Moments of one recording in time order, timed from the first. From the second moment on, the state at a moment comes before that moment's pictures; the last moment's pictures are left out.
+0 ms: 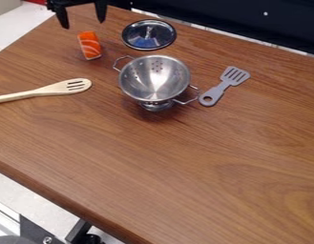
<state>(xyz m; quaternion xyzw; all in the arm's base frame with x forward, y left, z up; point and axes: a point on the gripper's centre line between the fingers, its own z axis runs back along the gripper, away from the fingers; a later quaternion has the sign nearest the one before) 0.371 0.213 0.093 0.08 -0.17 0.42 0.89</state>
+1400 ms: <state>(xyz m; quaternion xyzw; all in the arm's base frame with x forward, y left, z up) 0.366 0.204 0.046 0.07 -0.14 0.45 0.88</state>
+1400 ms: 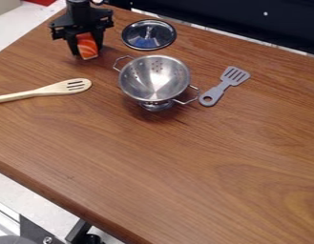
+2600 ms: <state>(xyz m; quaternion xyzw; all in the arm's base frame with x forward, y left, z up) 0.313 0.090 0.131 0.00 -0.07 0.35 0.94</state>
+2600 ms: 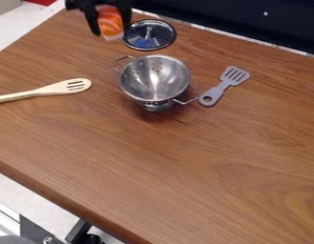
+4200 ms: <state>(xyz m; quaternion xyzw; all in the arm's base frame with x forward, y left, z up) 0.238 -0.056 0.048 0.00 -0.04 0.20 0.98</state>
